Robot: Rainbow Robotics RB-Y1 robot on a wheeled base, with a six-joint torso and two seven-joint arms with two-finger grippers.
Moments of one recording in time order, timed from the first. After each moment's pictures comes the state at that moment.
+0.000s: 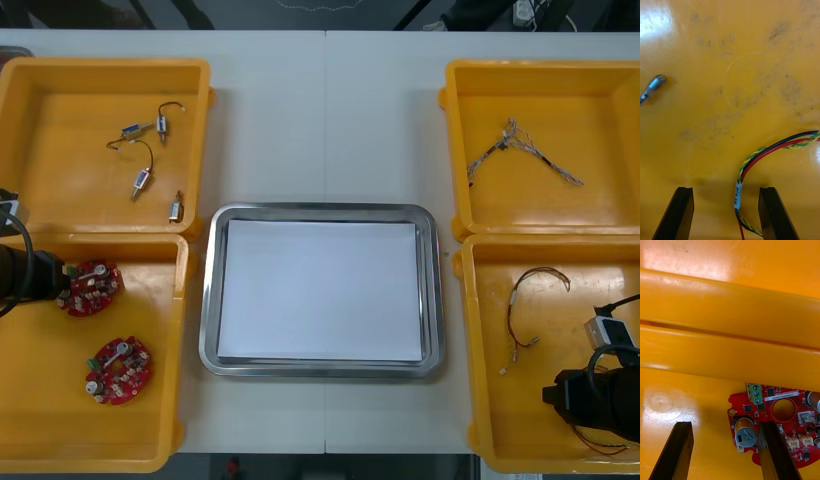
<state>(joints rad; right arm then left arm) 0.36 -0.62 -0.10 -2.12 -0.71 1.34 1.34 -0.03 0.90 0.04 -1.88 0.75 1.32 -1.15</state>
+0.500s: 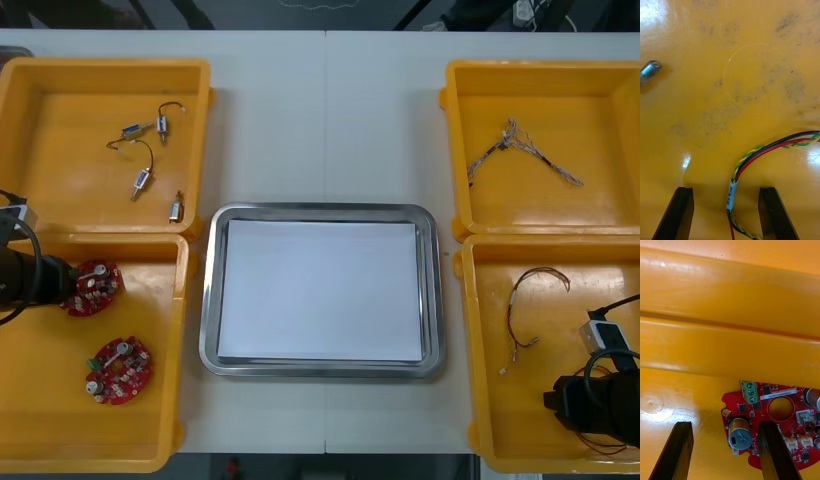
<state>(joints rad) 0.36 -0.63 -0.07 -2.11 -0.66 1.31 1.38 -0.03 0.90 0.01 -1.87 0.75 1.31 -1.15</state>
